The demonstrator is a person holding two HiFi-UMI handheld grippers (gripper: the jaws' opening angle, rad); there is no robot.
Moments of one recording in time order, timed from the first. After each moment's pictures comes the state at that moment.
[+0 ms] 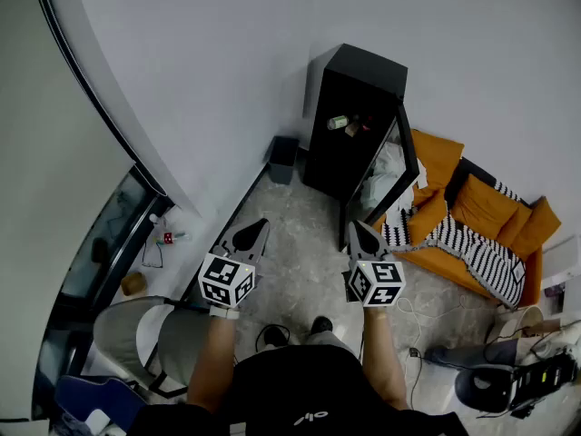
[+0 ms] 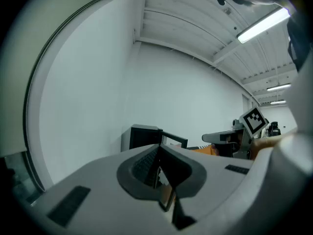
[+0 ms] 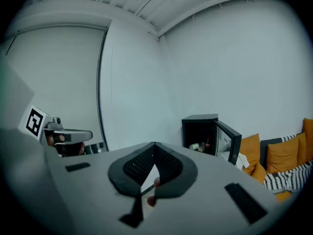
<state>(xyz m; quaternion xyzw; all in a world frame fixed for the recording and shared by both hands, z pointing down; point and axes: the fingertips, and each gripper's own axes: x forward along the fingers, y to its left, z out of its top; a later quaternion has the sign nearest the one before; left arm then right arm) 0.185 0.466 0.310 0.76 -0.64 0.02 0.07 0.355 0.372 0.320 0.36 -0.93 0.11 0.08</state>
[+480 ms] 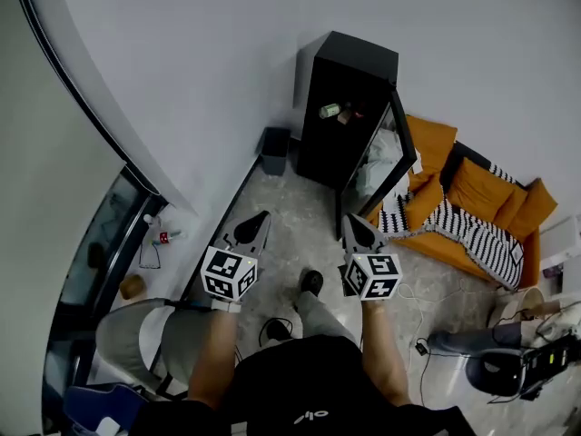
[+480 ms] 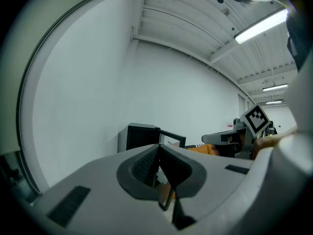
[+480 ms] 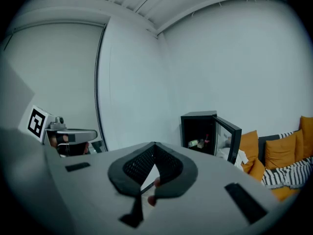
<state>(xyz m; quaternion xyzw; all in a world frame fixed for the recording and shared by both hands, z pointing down) 0.180 0.458 0.327 0.78 -0.63 0.02 0.07 0.339 0.381 0.338 0.36 -0.92 0.11 0.09</state>
